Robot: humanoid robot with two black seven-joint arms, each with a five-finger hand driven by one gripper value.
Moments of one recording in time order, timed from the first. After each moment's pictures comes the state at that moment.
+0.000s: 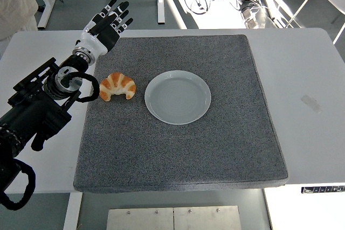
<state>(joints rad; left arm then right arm) -0.97 0.04 -0.79 -0.44 -0.08 -0.26 -0.14 -0.10 0.00 0.00 0.11 -0.06 0.00 0.34</state>
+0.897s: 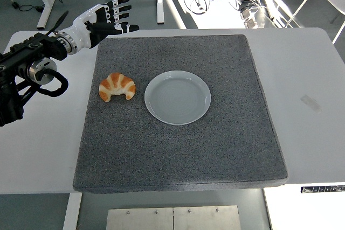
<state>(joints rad) -1.09 0.34 -0.36 -0.69 0.36 -0.21 -0.14 -0.10 0.00 0.00 0.11 -0.06 0.00 0.34</state>
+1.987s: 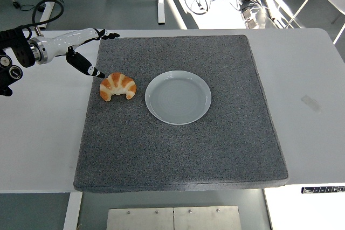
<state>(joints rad) -1.13 0.62 -0.13 -1.03 1.09 -0.10 -0.19 -0.10 0.00 0.00 0.11 -0.06 0.00 0.34</state>
